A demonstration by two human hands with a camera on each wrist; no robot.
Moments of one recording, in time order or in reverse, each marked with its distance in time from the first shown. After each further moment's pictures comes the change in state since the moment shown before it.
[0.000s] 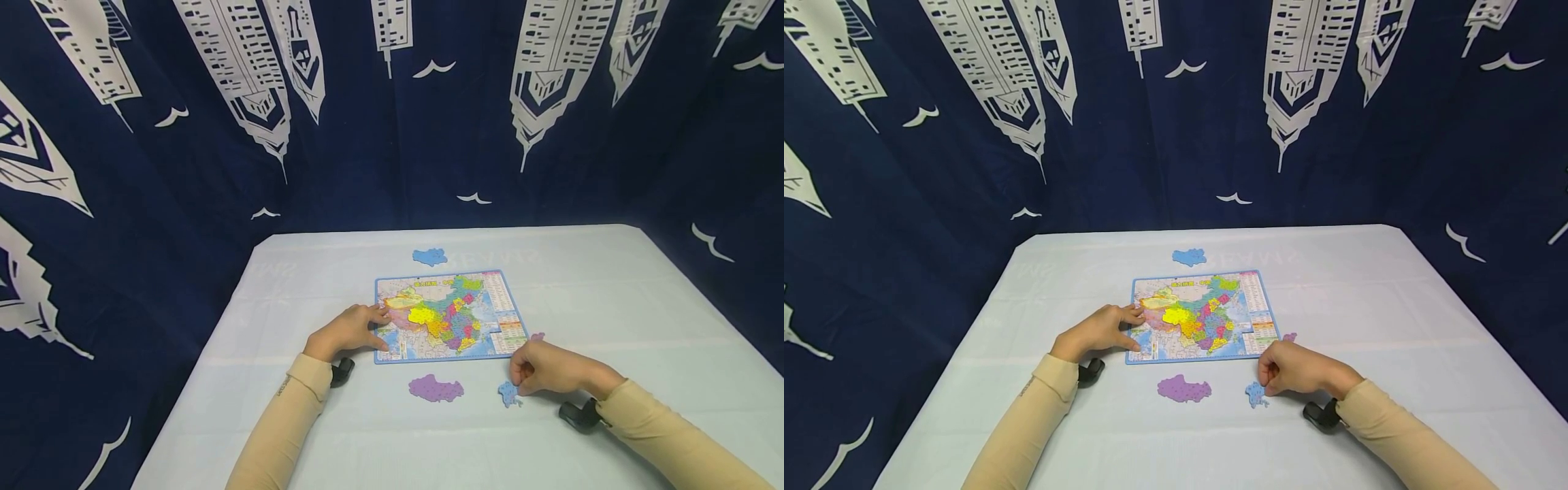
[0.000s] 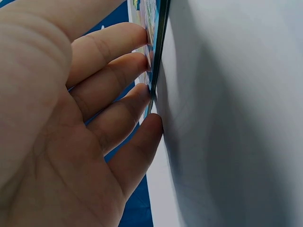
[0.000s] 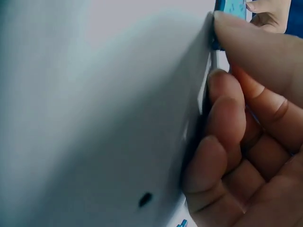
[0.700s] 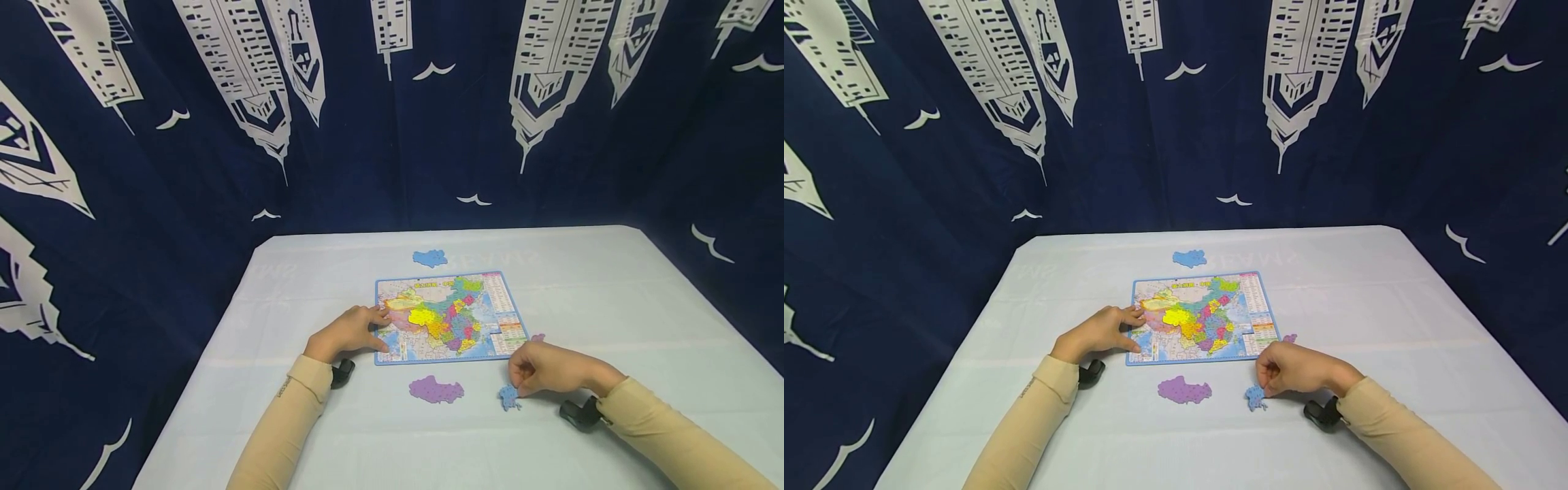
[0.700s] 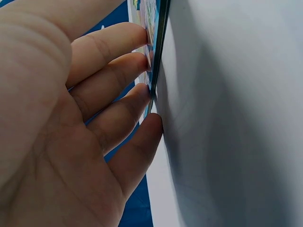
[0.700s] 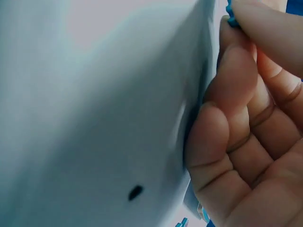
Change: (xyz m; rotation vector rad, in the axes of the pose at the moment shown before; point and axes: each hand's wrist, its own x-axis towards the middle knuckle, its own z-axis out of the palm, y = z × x) left_hand 0.001 -0.002 0.001 0.002 0.005 0.008; right_hand 0.000 0.003 -0.005 0.068 -0.059 -0.033
